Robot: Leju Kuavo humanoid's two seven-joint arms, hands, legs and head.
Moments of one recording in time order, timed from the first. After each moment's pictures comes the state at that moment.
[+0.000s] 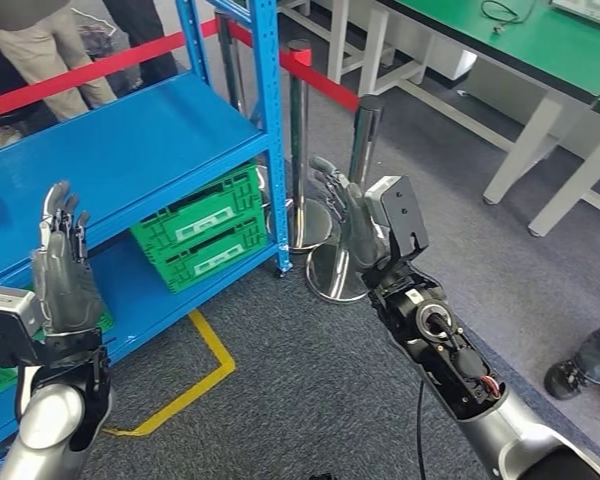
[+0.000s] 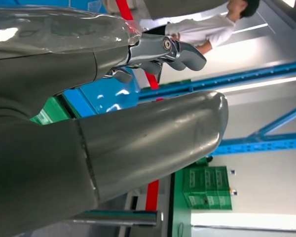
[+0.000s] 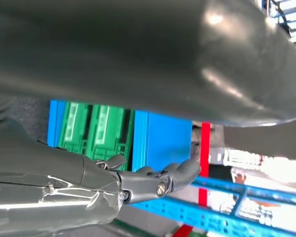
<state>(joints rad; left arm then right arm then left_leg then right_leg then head) -0.31 0.08 -0.48 -1.64 0.01 0.42 -0.32 -0.39 -0.10 0.44 -1.61 -0.15 -0.07 -0.05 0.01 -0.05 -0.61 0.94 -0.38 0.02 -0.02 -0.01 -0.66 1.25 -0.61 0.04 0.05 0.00</state>
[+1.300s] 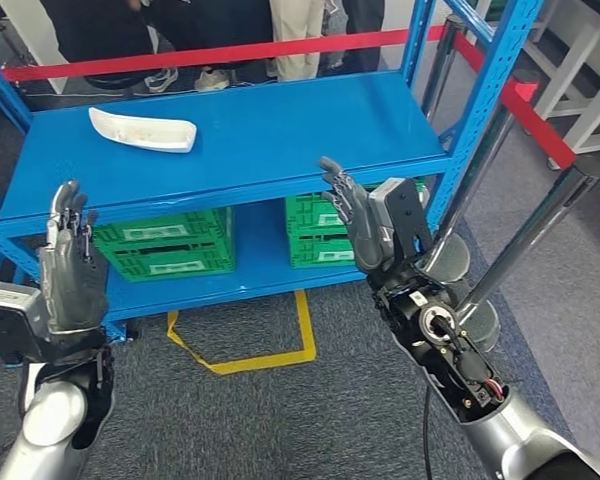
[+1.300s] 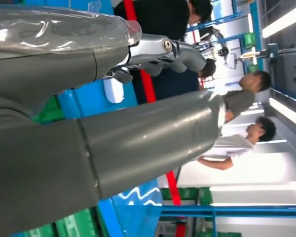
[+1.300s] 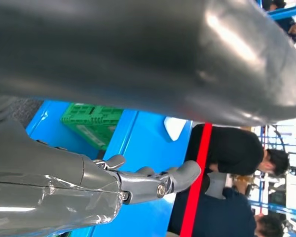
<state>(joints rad) -0.30 0.08 -0.48 -1.64 0.01 0.41 -0.32 -0.39 -0.10 0.44 -1.61 -0.13 -0.07 -0.04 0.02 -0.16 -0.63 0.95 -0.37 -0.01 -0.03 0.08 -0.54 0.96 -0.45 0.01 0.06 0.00</state>
